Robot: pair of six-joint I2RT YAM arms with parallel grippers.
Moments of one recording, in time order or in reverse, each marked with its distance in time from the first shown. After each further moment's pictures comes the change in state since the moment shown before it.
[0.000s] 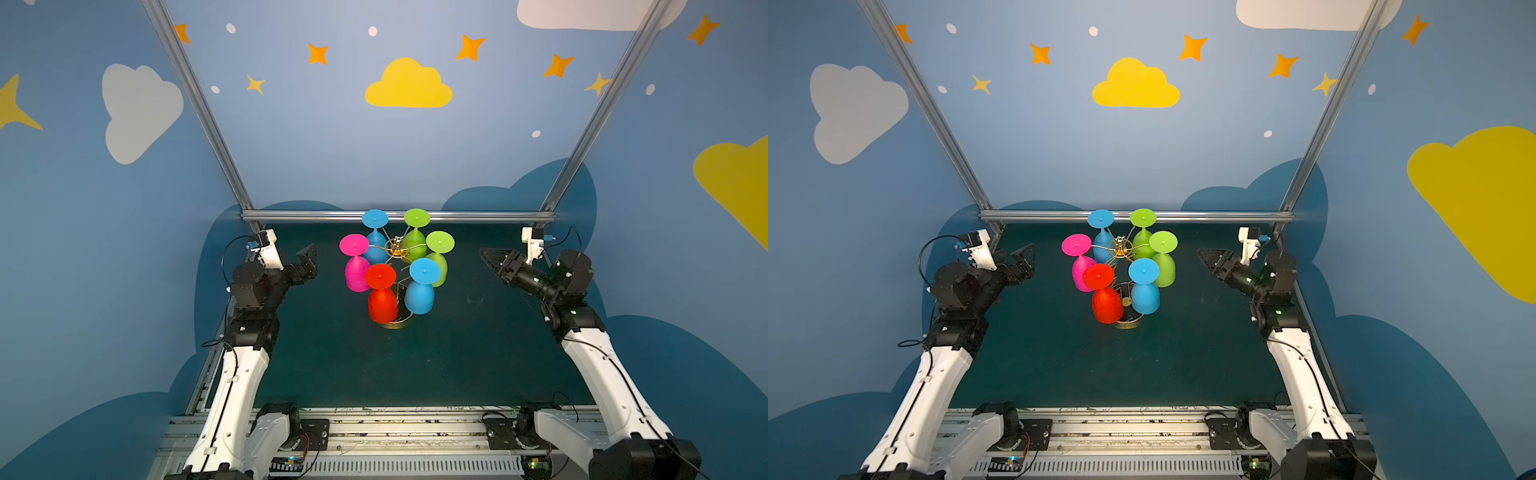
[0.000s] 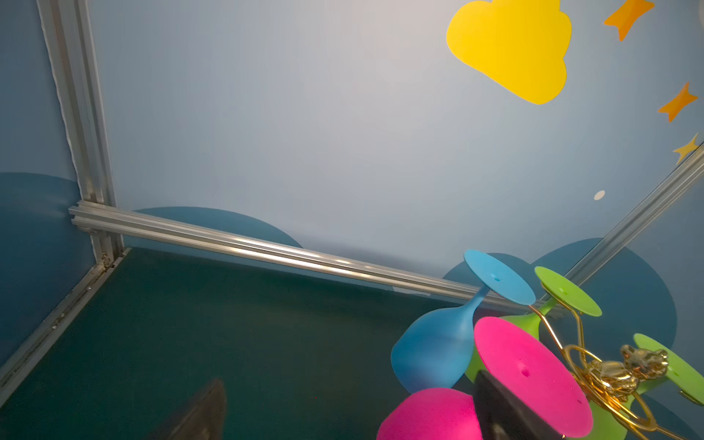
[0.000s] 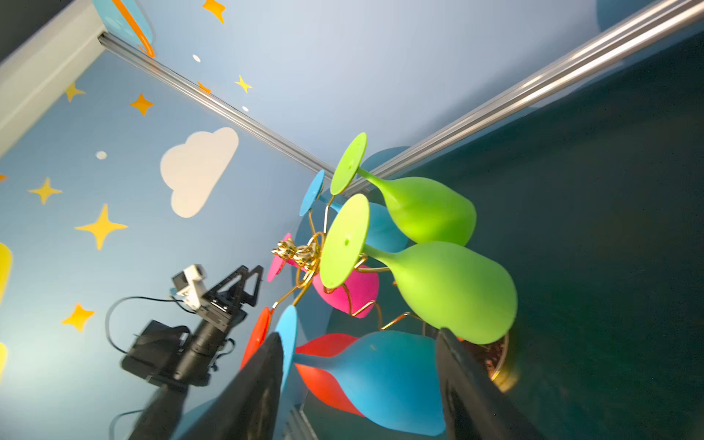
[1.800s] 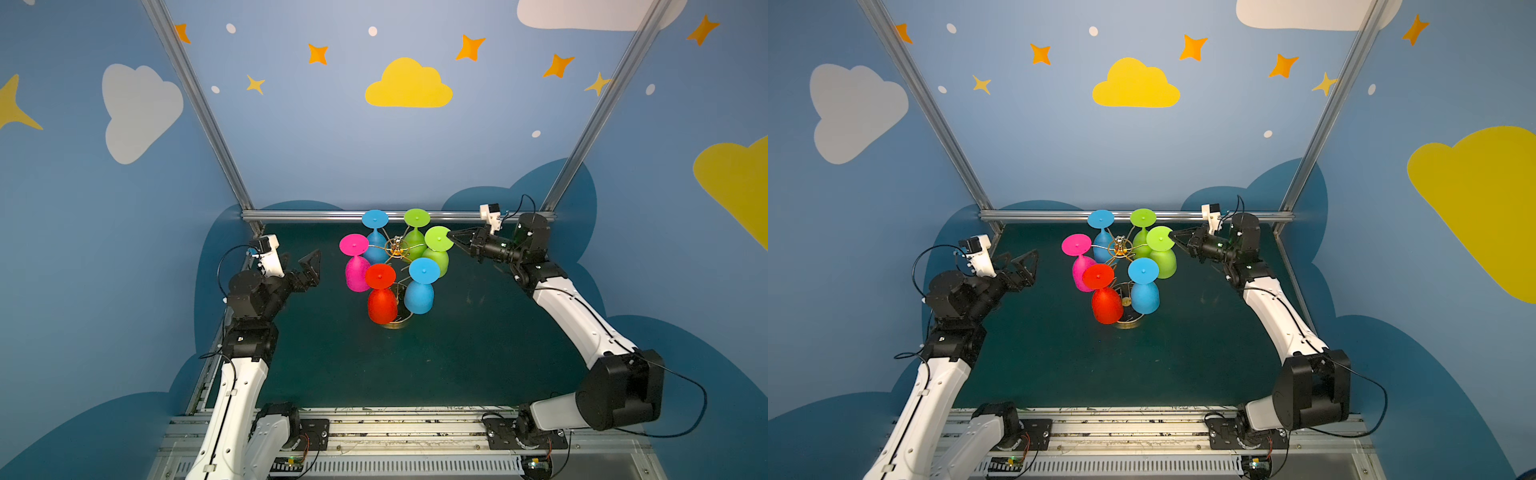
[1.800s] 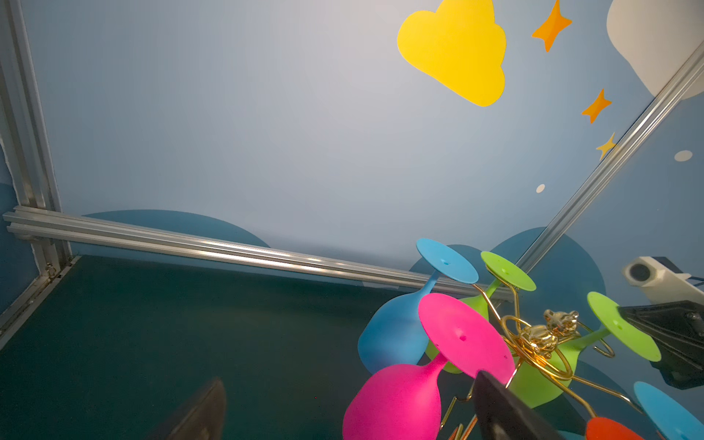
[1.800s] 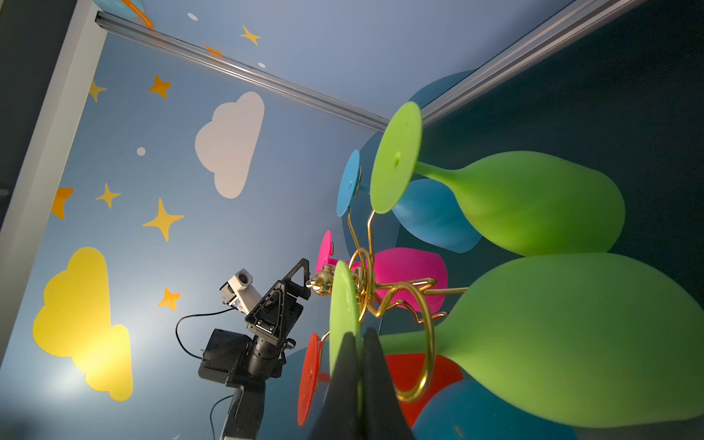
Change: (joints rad) left arm 0.002 -0.076 -0.029 0.002 0.090 -0.009; right arm 0.163 0.336 0.291 0.028 -0.080 0.156
